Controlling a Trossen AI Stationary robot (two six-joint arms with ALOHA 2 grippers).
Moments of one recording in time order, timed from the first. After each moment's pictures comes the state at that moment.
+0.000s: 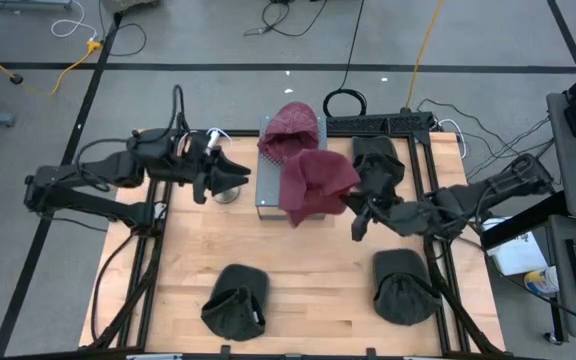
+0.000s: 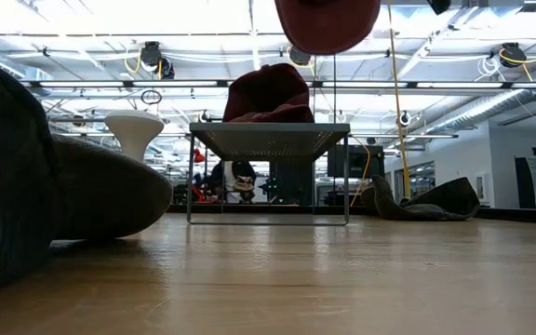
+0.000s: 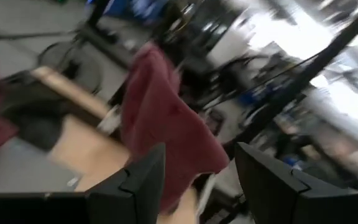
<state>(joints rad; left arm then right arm) 0.11 0.97 1.07 -0.14 0.18 -0.63 0.38 1.11 1.07 -0.43 0.80 0.65</state>
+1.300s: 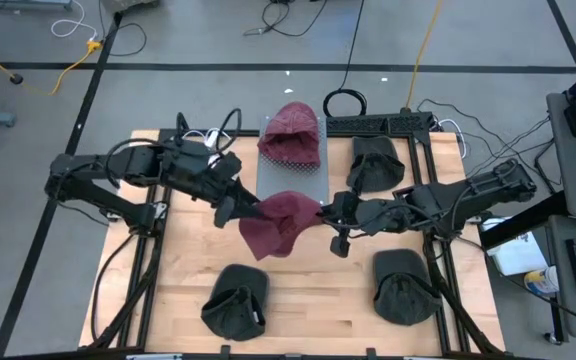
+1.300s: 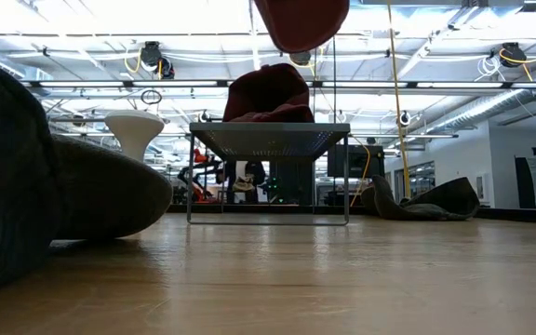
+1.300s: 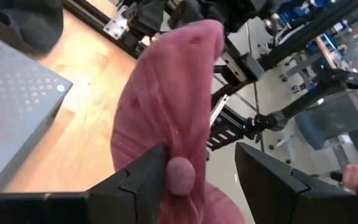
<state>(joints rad) -0.05 1.25 1.46 -0.63 0.17 -0.69 0.31 1.37 1.38 -0.58 0.49 0.30</state>
